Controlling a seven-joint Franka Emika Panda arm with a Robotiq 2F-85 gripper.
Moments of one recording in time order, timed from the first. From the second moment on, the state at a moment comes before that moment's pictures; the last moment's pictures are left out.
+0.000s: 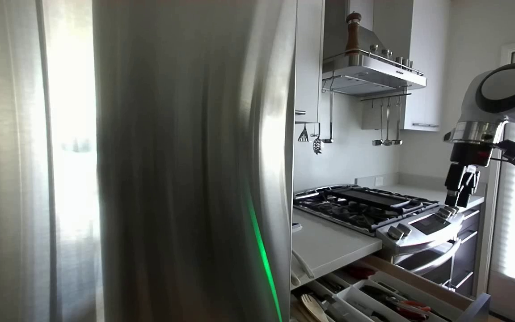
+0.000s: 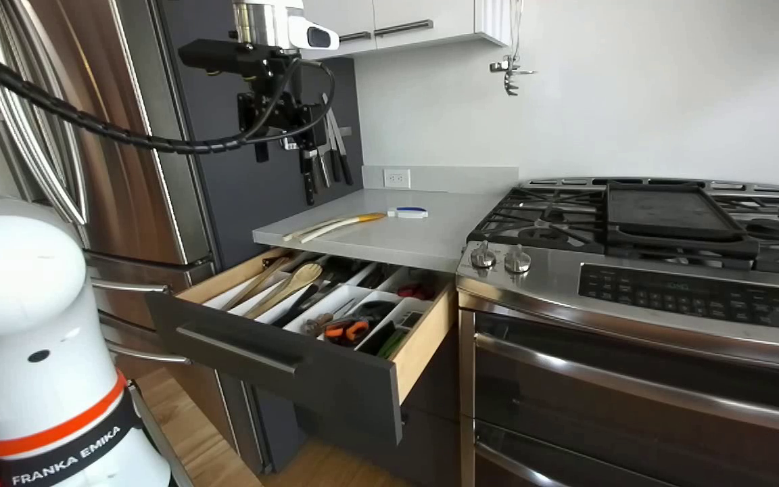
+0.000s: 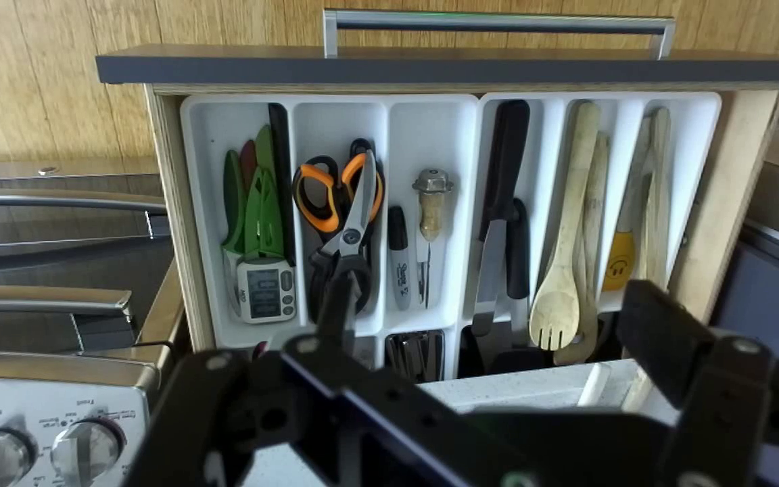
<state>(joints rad) 0.09 -0.79 -0.13 -2.54 0.10 1.81 -0.29</state>
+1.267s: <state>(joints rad) 0.12 -0.23 0.08 -2.16 0.27 1.98 0.17</state>
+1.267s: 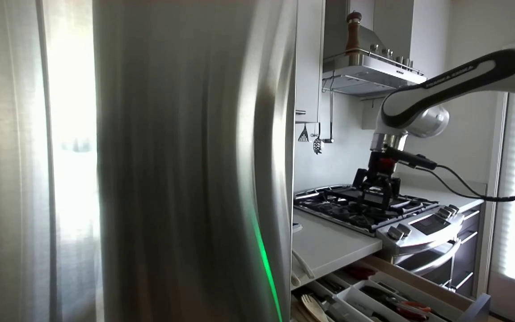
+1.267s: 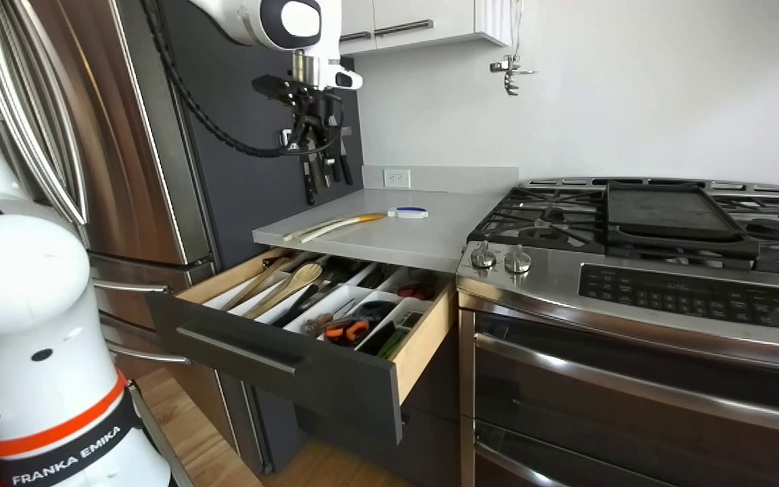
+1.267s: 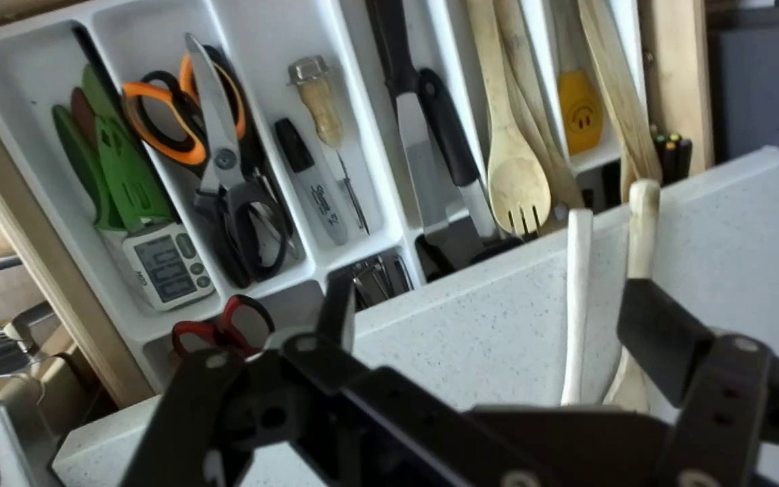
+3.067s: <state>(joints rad) 0.17 0.39 0.07 -1.63 0.20 2.13 0.90</state>
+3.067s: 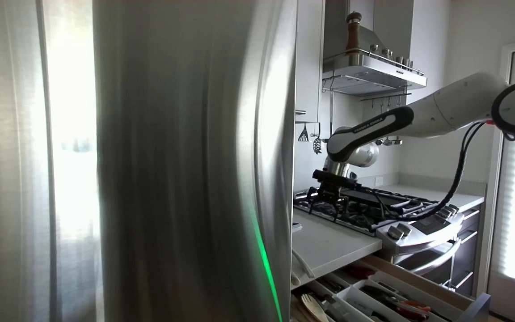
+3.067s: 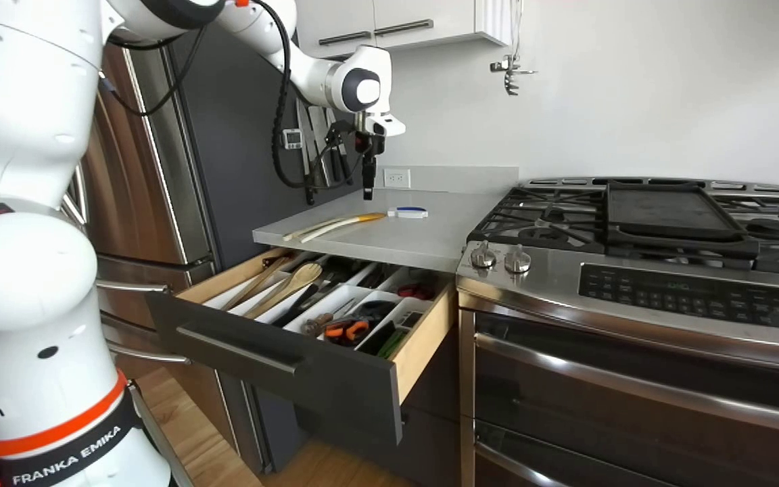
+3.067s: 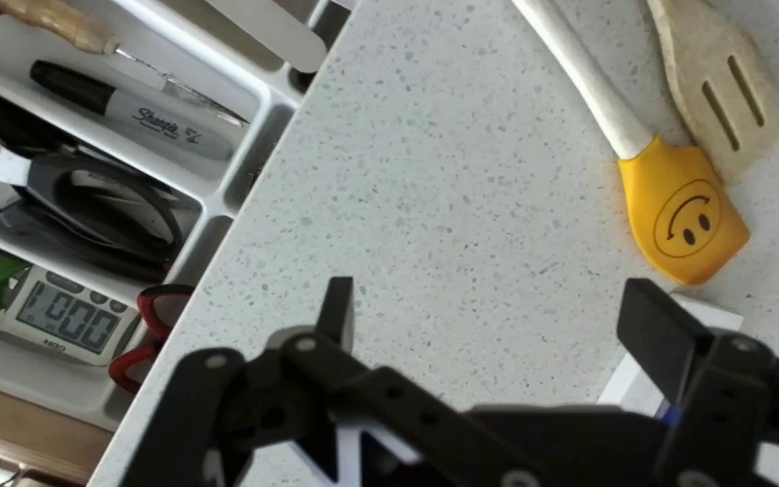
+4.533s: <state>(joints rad) 0.31 1.05 -0.09 -0.83 -0.08 2.22 1.15</state>
